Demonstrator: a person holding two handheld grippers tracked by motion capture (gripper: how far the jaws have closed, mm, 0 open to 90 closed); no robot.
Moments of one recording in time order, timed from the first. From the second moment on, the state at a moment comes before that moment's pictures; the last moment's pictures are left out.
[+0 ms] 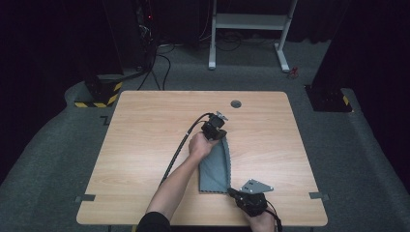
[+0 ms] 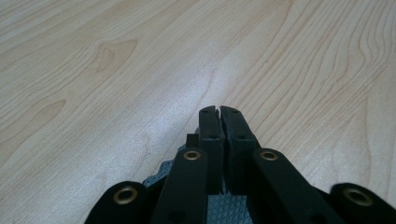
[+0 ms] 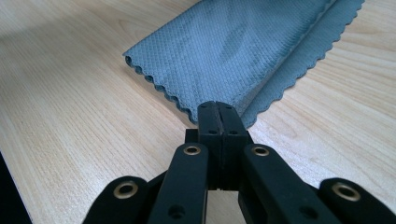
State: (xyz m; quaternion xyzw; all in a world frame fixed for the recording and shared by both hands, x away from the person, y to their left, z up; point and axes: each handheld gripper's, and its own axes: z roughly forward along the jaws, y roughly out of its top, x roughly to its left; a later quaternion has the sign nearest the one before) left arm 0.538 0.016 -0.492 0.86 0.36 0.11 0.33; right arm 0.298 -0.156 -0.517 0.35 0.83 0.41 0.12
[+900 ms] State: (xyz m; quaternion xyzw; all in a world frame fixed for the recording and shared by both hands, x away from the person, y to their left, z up) left arm 0.450 0.103 -0.499 0.83 0.40 0.16 0.35; right arm 0.391 -0.137 -0.502 0.34 0.85 0.39 0.12
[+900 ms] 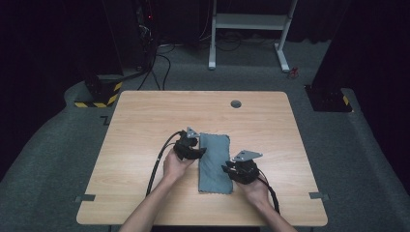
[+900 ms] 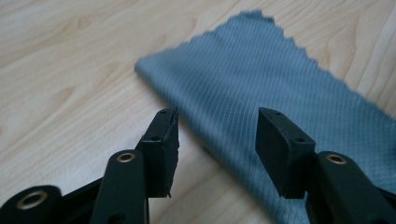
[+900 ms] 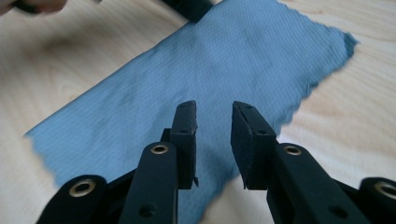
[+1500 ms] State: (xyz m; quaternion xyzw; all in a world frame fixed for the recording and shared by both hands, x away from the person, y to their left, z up) left arm 0.416 0.116 -0.500 0.83 0.39 0.16 0.36; right arm 0.427 -0.133 -0.517 0.34 0.86 0.35 0.14
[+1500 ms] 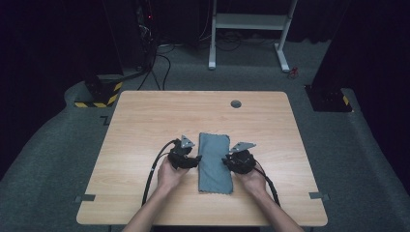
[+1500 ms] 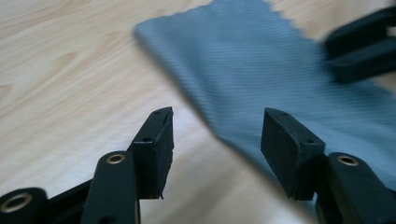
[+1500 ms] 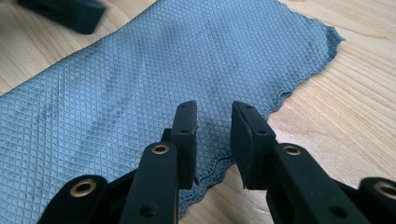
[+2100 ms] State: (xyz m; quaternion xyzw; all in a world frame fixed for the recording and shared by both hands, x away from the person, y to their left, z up) left arm 0.370 0.118 -0.511 0.83 0.39 0.13 0.37; right arm 0.427 -0.134 -0.516 0.34 0.86 0.35 0.14
